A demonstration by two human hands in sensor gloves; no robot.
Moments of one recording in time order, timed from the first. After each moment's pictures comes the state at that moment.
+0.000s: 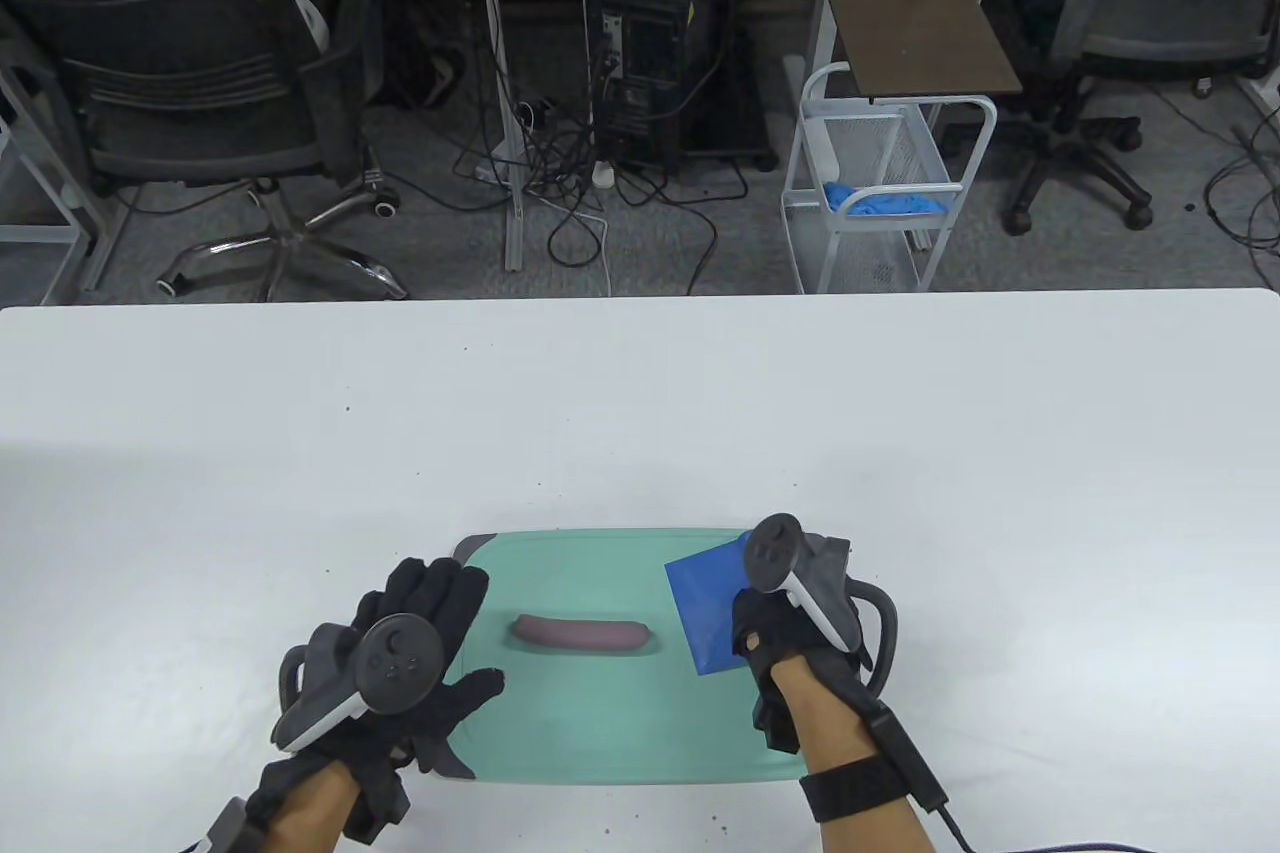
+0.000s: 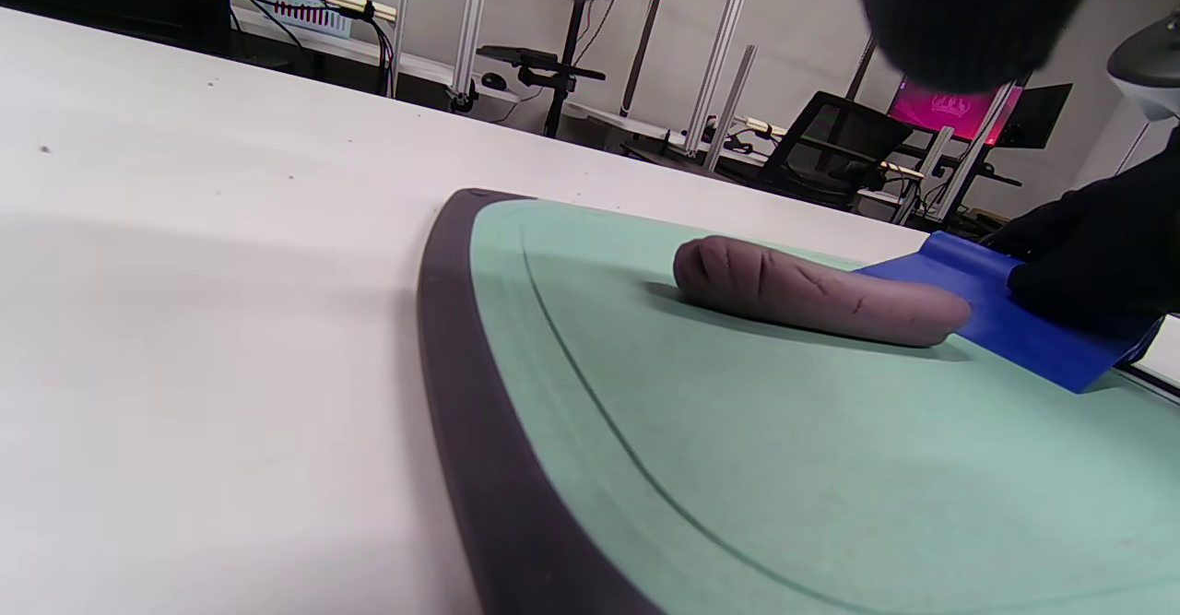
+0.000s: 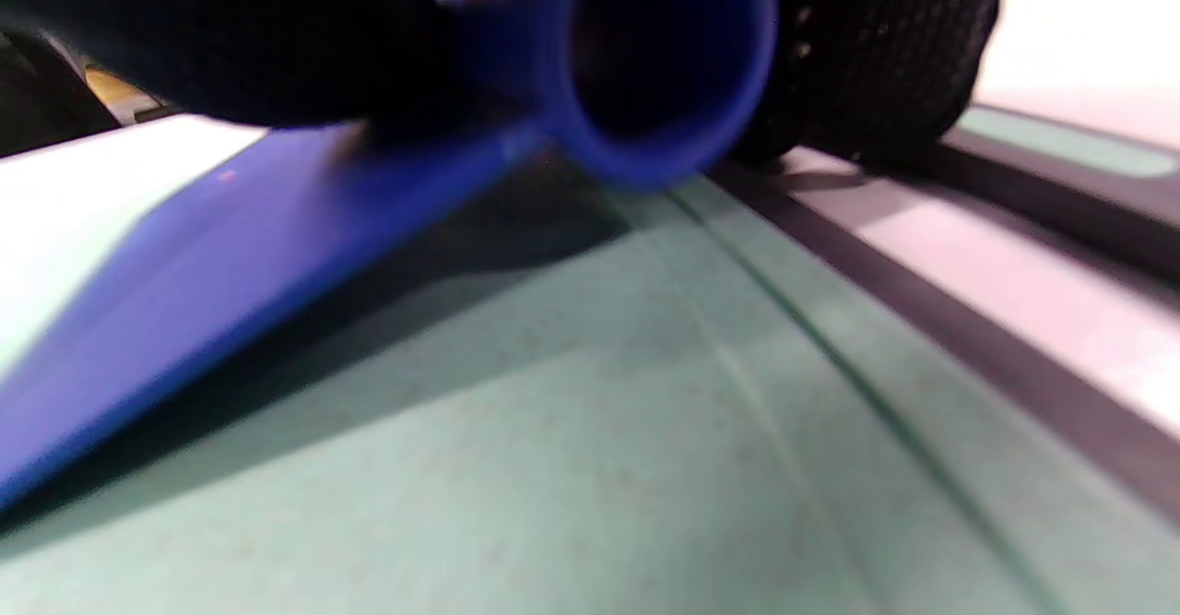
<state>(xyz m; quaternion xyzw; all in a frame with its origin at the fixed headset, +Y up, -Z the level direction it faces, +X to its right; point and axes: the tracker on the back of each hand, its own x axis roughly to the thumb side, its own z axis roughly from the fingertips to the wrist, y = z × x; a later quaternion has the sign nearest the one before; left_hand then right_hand) -0.237 -0.724 -0.241 -0.08 -0.13 0.11 0.98 0.129 -0.763 -0.312 -0.12 0.13 0.97 0.14</state>
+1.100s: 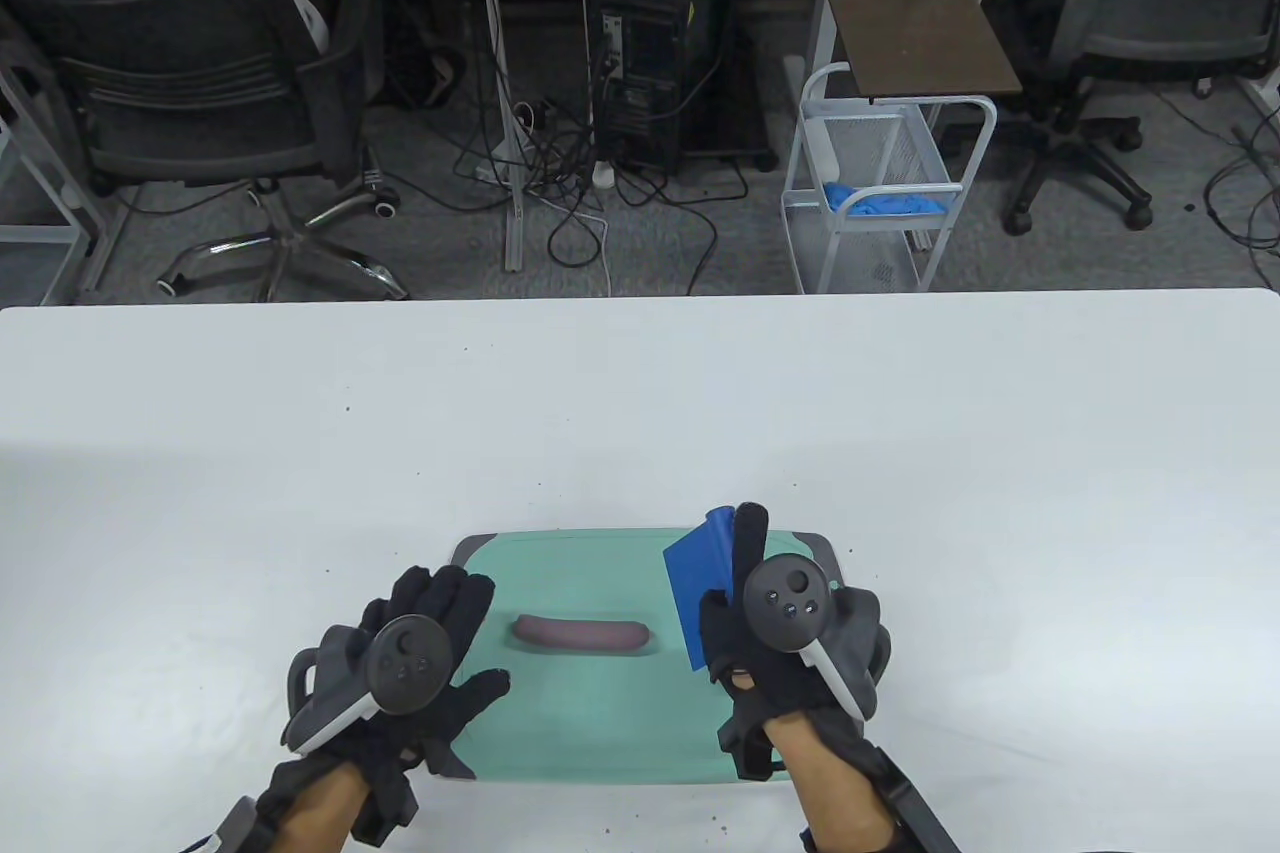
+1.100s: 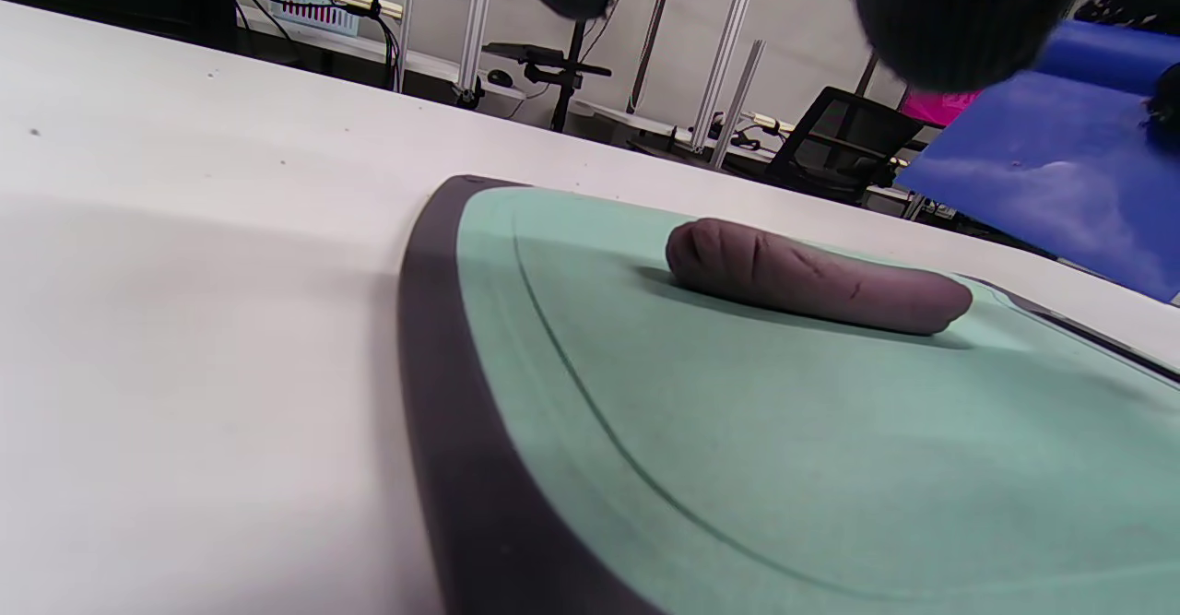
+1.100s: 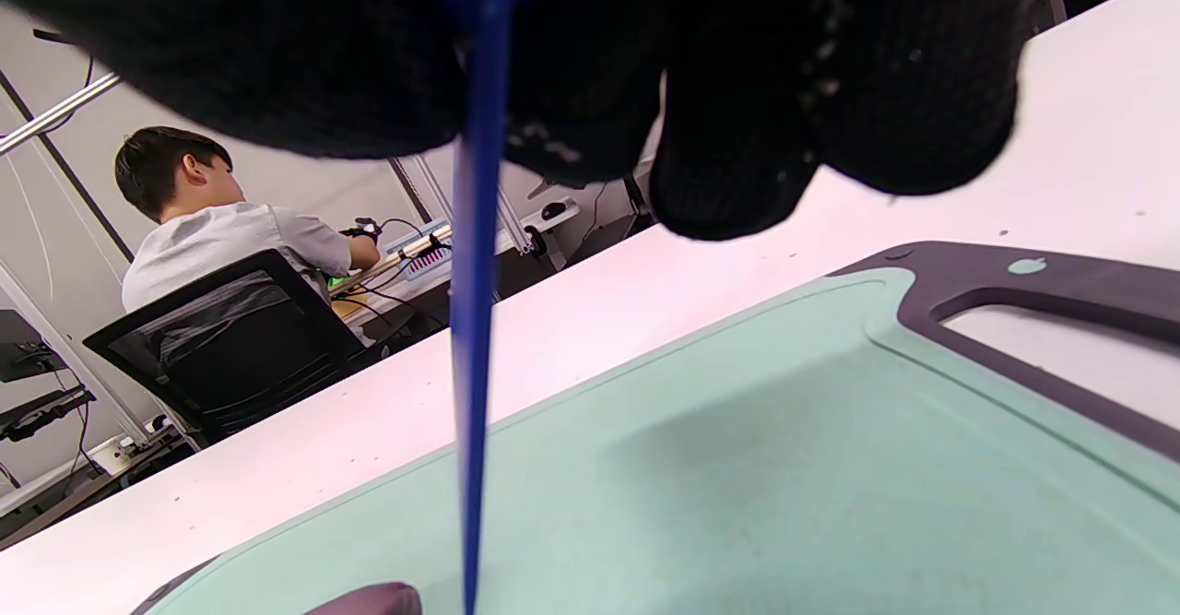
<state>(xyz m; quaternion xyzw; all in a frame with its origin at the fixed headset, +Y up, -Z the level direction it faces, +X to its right) -0.226 -0.719 -0.238 -0.08 -0.13 0.11 0.98 0.102 -0.701 -0.261 -0.03 -0.01 0.97 0.25</state>
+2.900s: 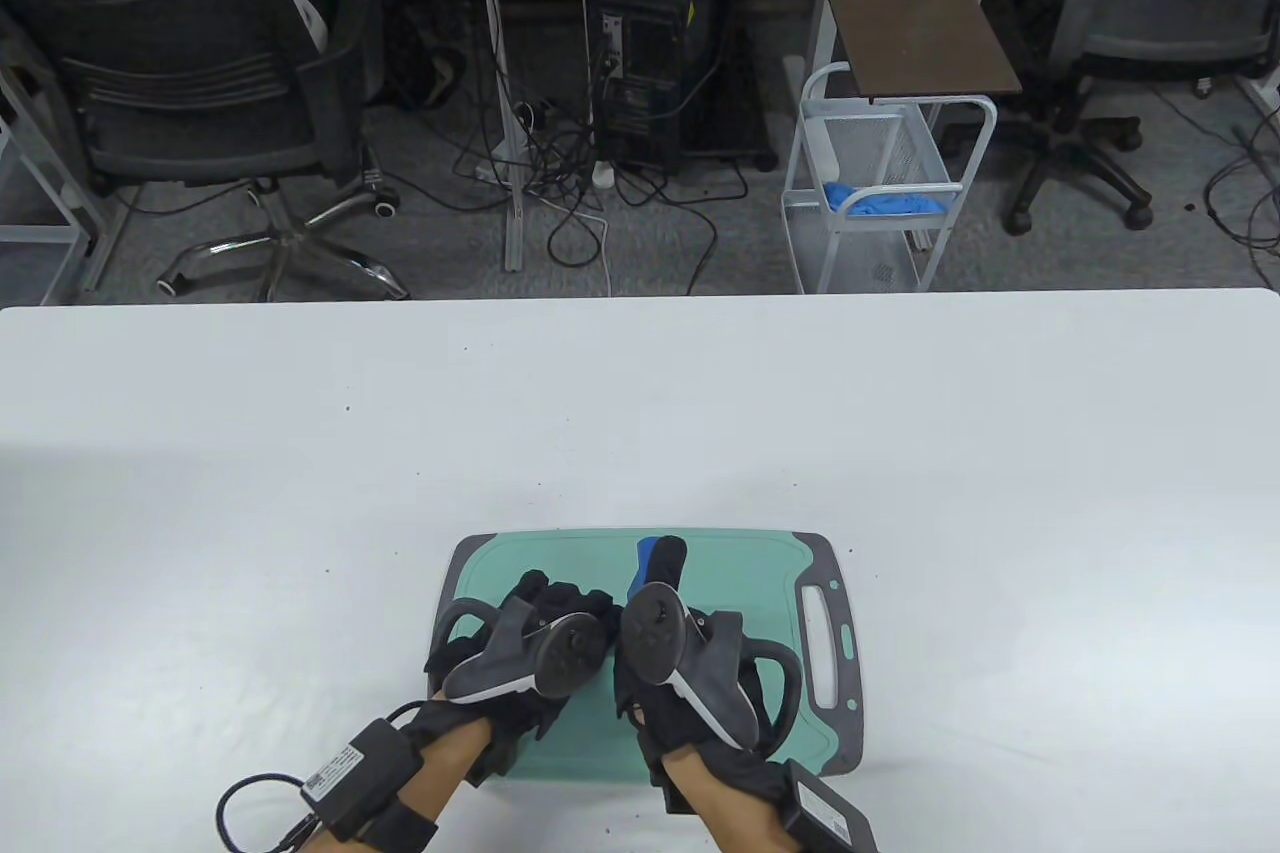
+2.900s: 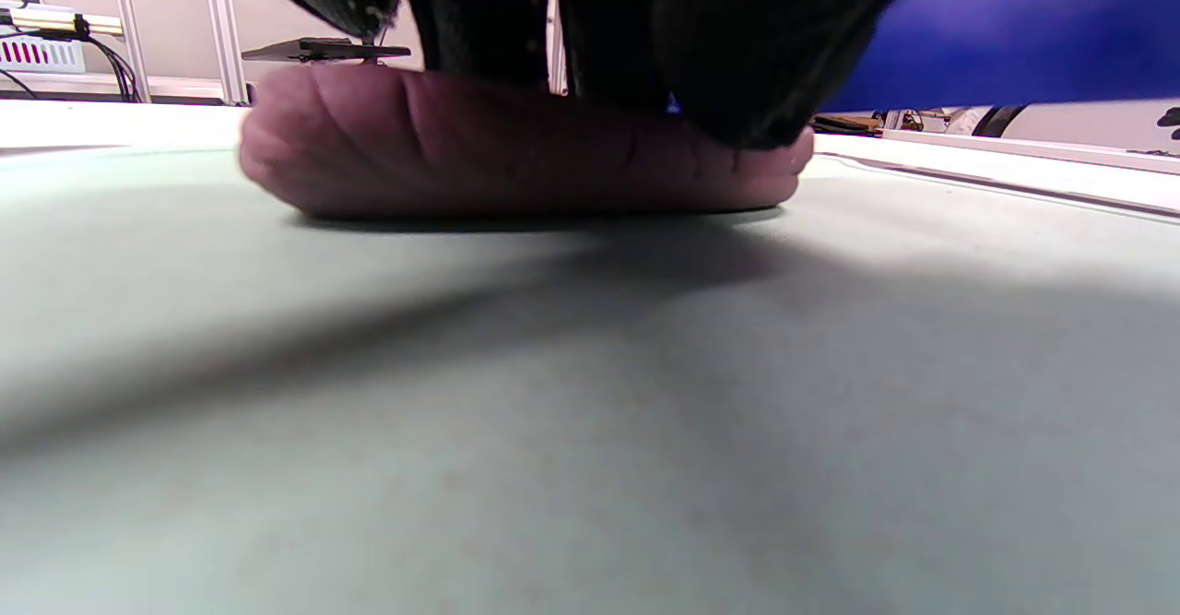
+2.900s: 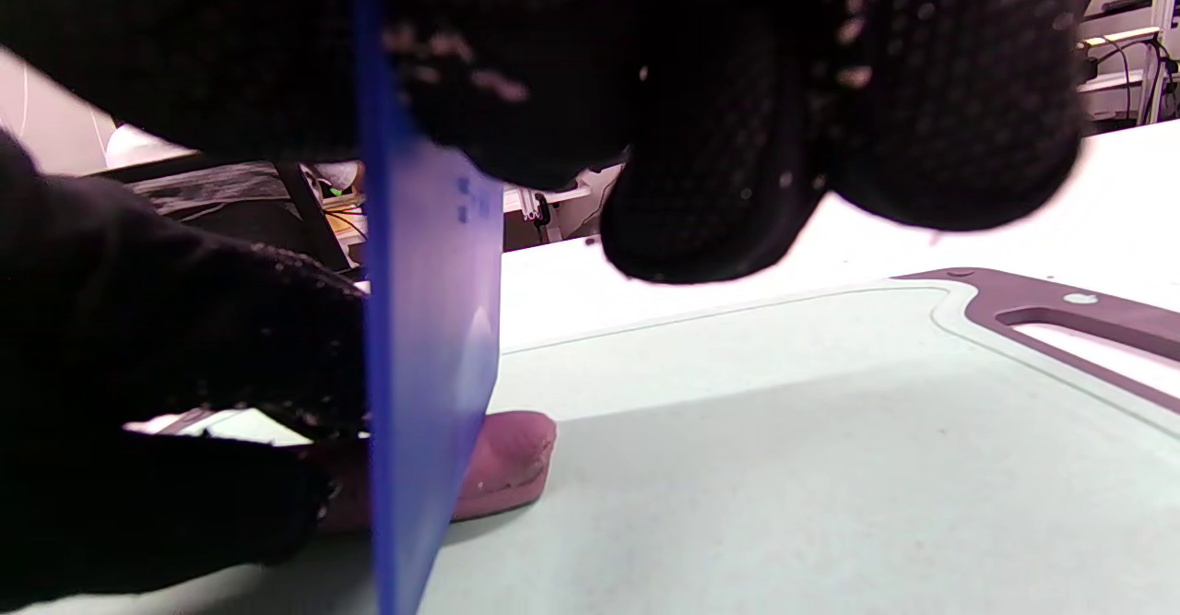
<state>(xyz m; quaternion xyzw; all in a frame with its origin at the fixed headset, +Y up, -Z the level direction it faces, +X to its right) -0.120 -0.742 -0.268 -0.06 -0.27 0.00 0.96 0.021 -0.695 -0.240 -0.03 0.00 0.99 0.12</state>
